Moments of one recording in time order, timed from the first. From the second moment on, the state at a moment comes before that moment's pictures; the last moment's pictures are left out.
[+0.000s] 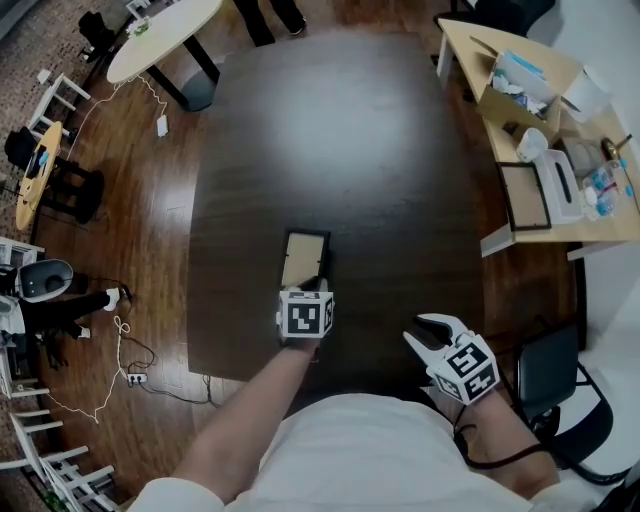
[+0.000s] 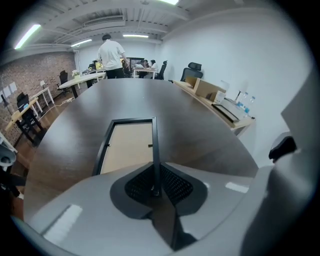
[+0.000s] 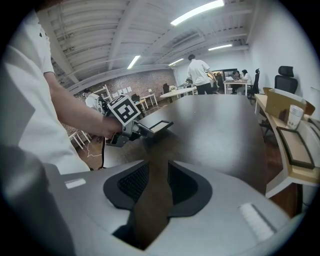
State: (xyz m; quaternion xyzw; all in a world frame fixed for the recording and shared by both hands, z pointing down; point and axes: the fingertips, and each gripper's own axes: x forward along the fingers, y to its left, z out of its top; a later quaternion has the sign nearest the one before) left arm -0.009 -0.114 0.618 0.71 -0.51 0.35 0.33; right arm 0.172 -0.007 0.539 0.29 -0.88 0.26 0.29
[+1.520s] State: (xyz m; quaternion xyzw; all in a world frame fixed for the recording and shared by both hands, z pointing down) left arm -0.080 -0.080 0.540 0.70 -0.10 -0.24 0.66; right arm 0.050 0.060 0.507 0.37 -0.83 0.26 0.32
